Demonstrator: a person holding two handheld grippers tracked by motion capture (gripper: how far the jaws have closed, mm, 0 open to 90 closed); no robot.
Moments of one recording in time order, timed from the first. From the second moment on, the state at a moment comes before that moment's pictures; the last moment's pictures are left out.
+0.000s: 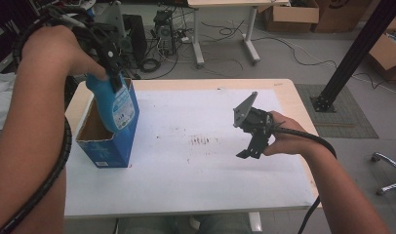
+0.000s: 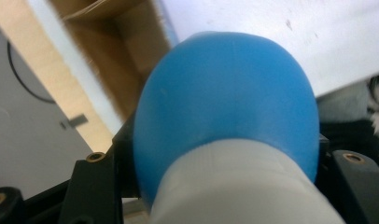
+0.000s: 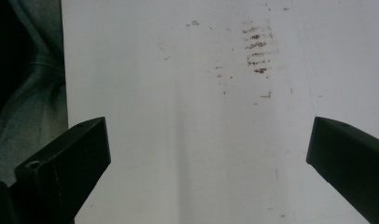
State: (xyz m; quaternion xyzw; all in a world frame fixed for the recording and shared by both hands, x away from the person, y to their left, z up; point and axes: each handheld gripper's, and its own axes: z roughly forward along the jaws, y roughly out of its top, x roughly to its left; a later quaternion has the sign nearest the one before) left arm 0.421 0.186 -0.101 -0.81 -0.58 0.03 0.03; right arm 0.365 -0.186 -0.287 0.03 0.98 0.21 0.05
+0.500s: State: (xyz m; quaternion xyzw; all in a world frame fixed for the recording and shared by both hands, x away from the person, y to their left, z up) left arm 0.427 0.235 -0.110 -0.75 -0.66 0.00 0.03; right arm 0.362 -0.189 -0.291 0.03 0.98 0.21 0.05
